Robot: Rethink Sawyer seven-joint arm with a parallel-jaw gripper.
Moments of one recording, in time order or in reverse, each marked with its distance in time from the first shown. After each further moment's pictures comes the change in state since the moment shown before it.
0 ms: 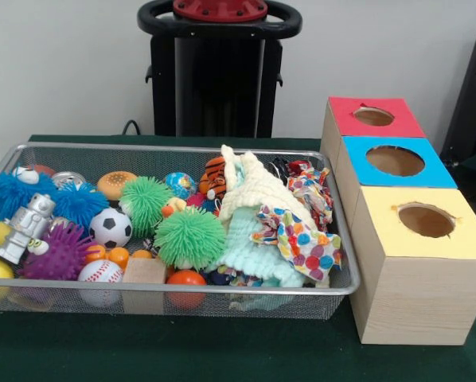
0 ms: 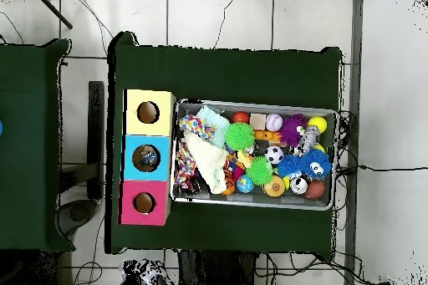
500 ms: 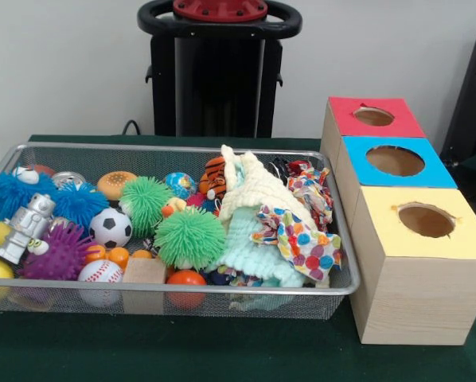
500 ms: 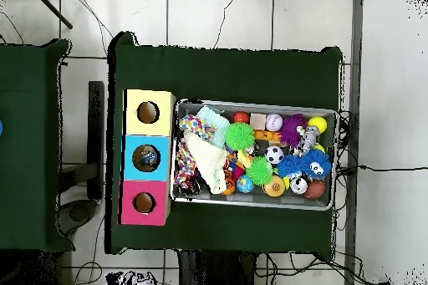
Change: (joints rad) arm 0.021 0.064 -0.190 -0.030 -0.002 -0.012 0.000
